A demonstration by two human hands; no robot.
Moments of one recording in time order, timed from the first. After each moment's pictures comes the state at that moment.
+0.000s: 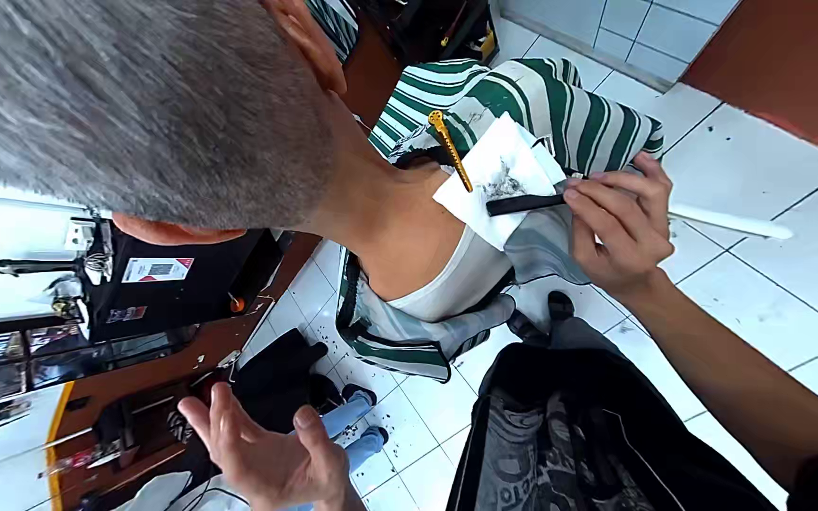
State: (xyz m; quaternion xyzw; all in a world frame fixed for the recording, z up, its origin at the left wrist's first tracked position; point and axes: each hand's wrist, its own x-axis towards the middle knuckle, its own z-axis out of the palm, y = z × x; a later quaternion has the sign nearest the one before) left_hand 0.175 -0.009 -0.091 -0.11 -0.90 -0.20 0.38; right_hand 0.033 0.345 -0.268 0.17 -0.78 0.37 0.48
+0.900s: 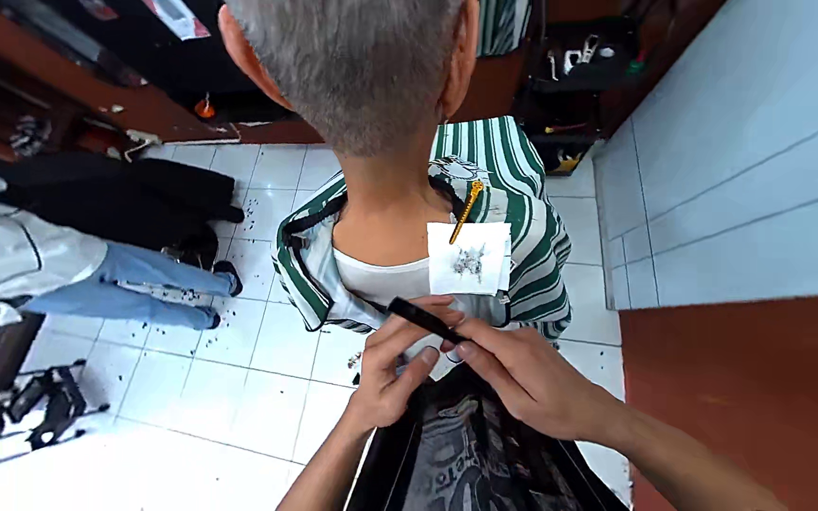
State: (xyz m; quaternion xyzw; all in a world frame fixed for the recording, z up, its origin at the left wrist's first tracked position) left_hand 0.117 0.245 -0.151 -0.03 -0.76 -0.58 0.29; right_hand -0.022 0.409 -0.110 0.57 -0.64 0.45 -0.24
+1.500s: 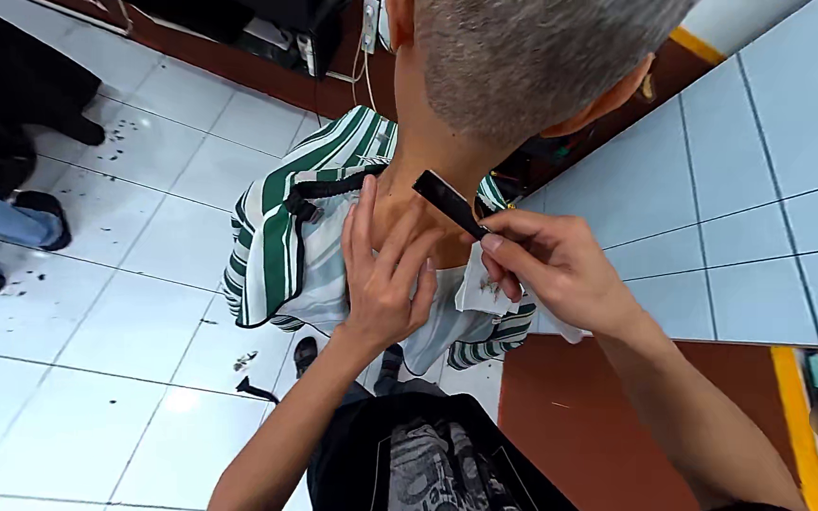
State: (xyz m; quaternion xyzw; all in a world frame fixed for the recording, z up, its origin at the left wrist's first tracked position) left_hand 0.062 0.182 -0.175 0.09 -0.81 -0.23 0.53; right_hand -0.073 0.311 -0.040 0.53 -0.71 0.38 -0.26
